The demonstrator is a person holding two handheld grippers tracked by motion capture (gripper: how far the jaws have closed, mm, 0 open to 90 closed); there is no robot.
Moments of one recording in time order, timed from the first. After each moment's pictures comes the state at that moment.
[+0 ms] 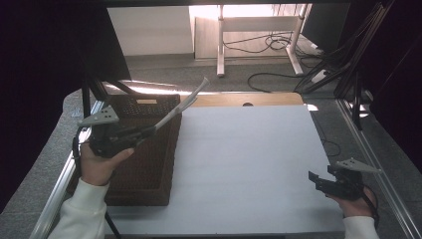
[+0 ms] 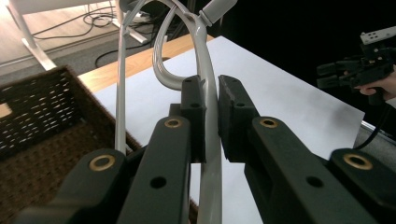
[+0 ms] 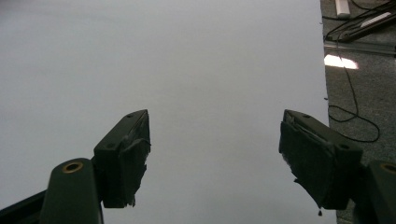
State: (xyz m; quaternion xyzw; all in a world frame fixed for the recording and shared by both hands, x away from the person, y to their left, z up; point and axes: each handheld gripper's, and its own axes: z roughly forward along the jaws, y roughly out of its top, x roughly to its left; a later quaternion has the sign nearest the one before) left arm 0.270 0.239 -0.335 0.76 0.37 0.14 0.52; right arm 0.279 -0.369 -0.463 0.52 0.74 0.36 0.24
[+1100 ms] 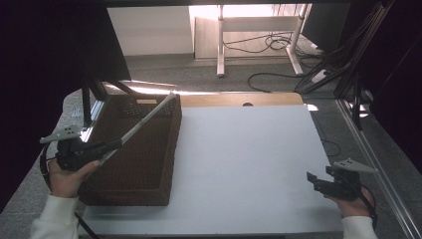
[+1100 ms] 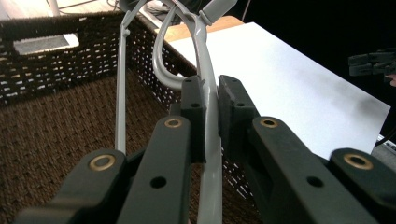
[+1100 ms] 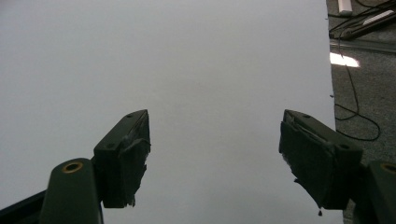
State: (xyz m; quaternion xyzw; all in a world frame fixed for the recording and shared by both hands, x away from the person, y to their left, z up) left arm 0.260 0.329 -0.394 0.74 0.42 0.12 0.52; right arm 0.280 -0.366 -0.466 0.52 0.74 0.36 0.24
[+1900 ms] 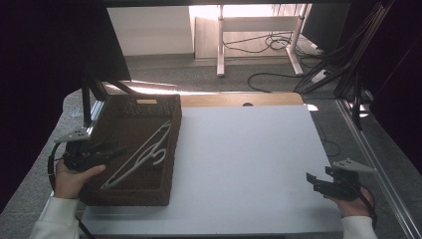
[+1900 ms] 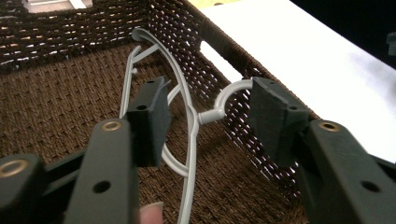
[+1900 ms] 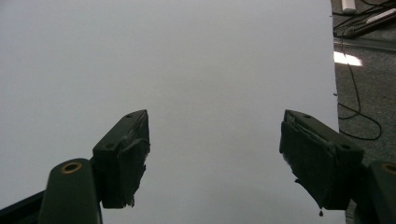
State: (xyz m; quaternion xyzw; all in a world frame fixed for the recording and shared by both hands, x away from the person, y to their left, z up) left arm 0.271 0.326 -0.416 0.76 0.45 0.12 0.47; right arm 0.280 -0.365 -0.467 0.52 0.75 0.35 0.23
